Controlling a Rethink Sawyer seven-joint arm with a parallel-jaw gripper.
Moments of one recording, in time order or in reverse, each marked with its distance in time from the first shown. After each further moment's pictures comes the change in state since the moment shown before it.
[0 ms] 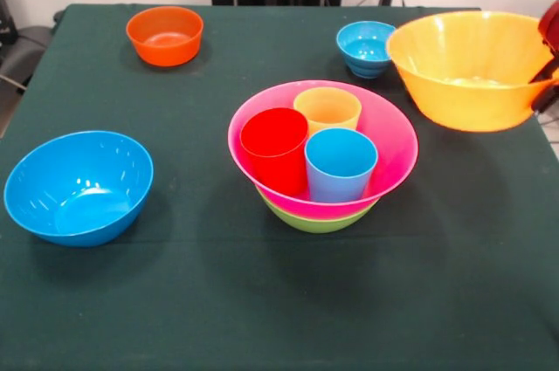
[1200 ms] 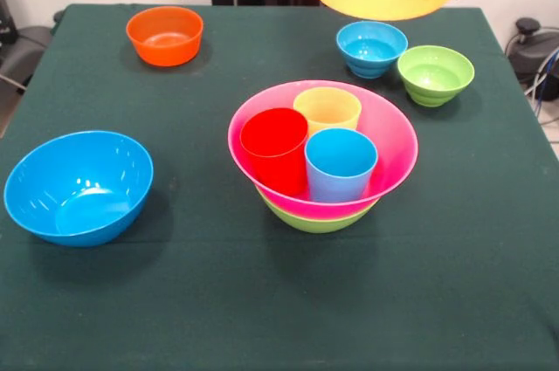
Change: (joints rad) arm -0.311 0.076 -0.304 -0.557 0.122 0.527 -0.206
